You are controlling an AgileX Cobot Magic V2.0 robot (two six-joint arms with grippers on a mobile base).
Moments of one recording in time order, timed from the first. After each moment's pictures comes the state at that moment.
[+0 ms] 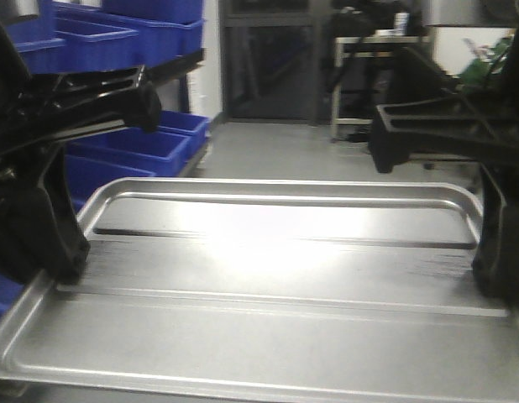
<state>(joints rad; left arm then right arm) -0.97 1.26 -0.83 0.21 0.80 -1.07 0.87 1.25 -0.82 -0.24 0.98 1.07</state>
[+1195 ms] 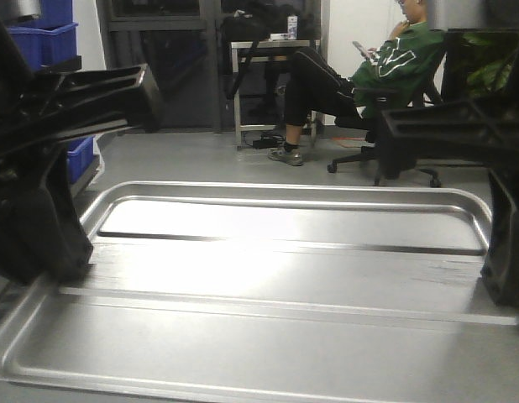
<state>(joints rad) -0.97 1.26 -0.83 0.20 0.80 -1.07 0.87 1.25 -0.82 -0.23 1.00 1.07</state>
